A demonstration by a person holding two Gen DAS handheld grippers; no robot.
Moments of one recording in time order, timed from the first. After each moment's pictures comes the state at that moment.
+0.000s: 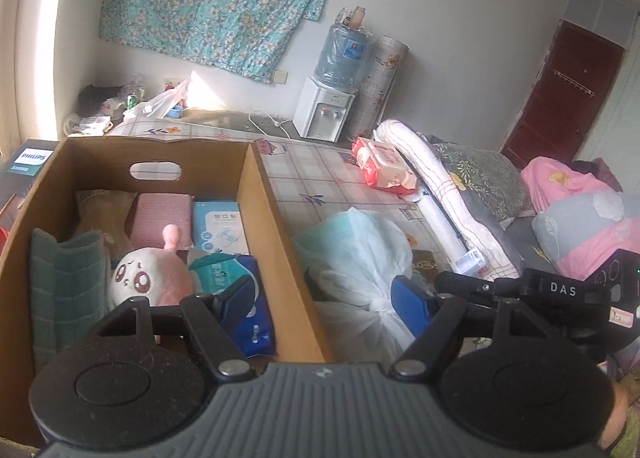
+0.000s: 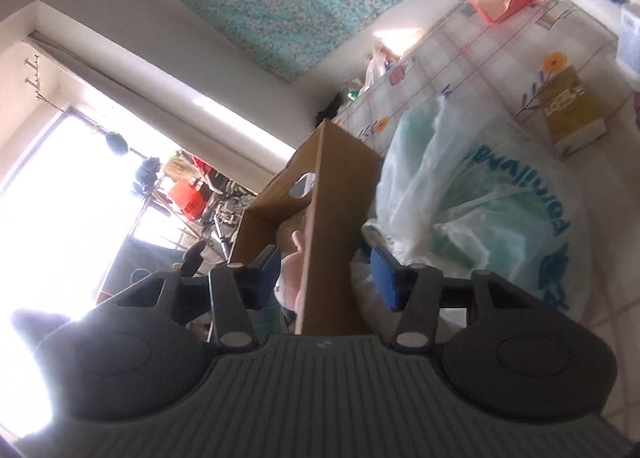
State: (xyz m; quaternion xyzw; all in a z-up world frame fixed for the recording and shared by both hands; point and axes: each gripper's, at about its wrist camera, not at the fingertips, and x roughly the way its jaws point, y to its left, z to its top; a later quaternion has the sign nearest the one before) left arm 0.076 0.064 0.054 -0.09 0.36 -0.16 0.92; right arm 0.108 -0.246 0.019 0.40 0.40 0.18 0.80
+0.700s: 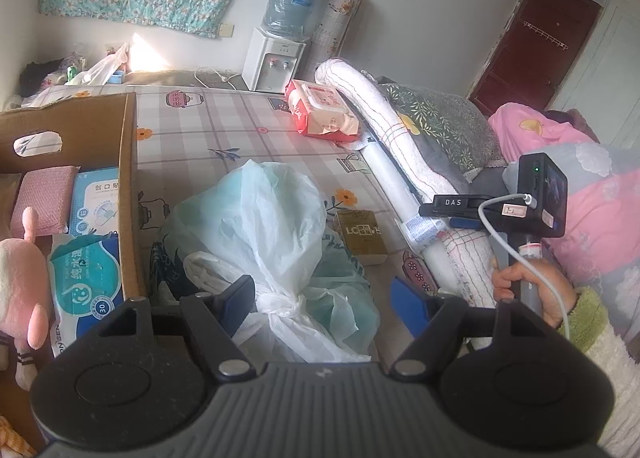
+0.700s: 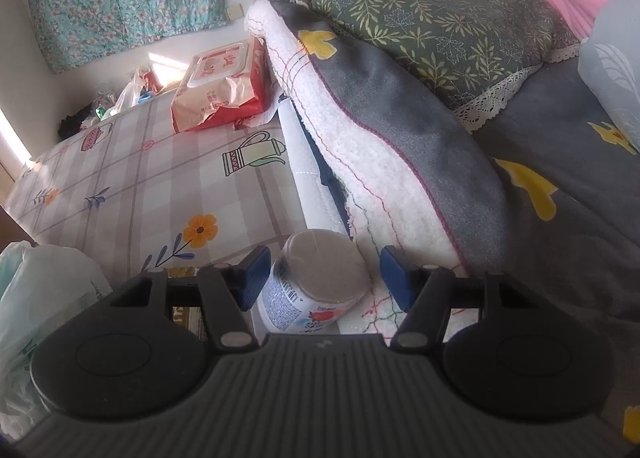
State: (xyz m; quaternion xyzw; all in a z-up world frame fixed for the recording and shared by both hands) left arm 0.124 -0.035 0.007 -0.08 0.41 -0.21 0.88; right arm 0.245 -0.393 -0.085 0.12 0.48 -0.11 0.86
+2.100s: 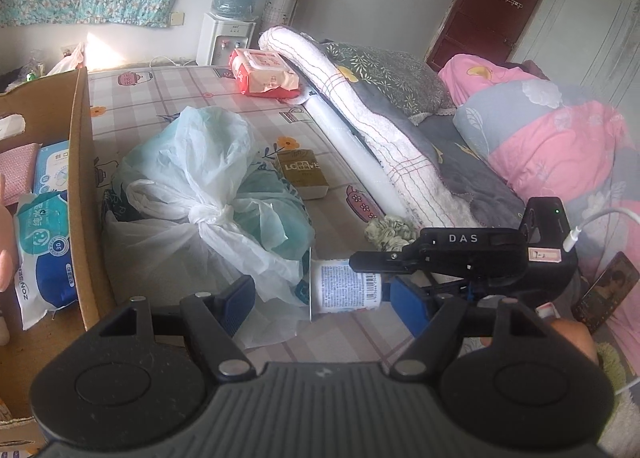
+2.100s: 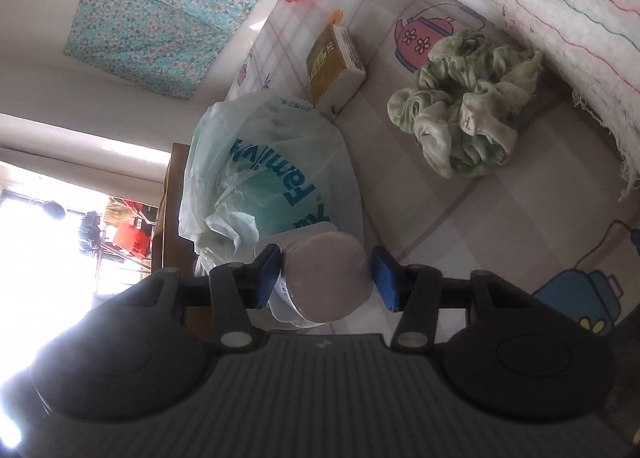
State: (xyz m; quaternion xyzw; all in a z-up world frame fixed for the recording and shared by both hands) left arm 0.058 -0.060 -0.011 -0.04 0.43 -0.28 0.86; right arm 0.051 -0.330 -0.086 0.50 0.49 0.07 0.71
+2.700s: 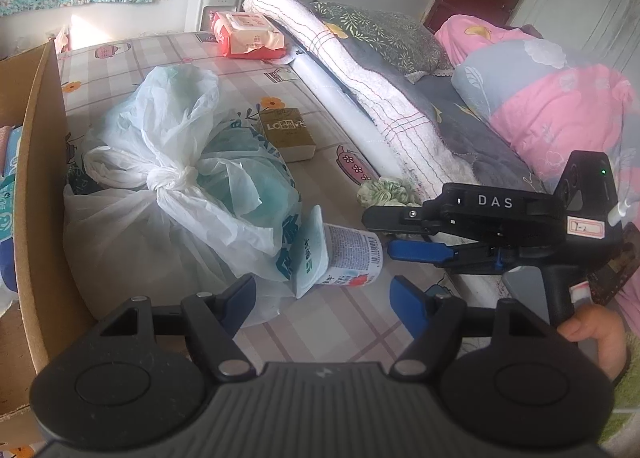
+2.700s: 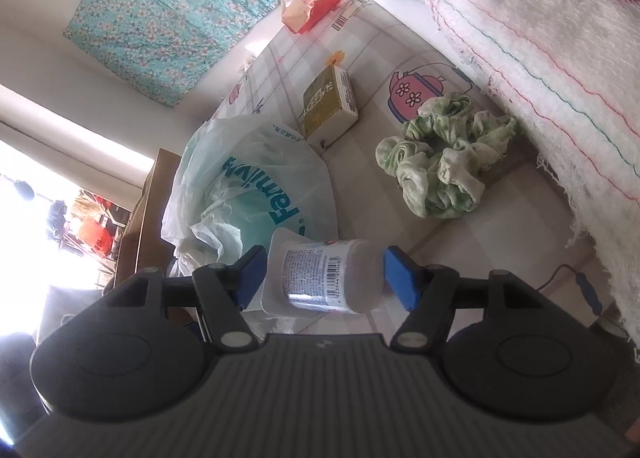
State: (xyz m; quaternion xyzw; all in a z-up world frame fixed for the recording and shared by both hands) left arm 0.064 -0.083 -0.037 -0.01 0.46 -0.28 0.84; right arm 0.048 -0.340 -0.061 0.41 0.48 0.04 0.78
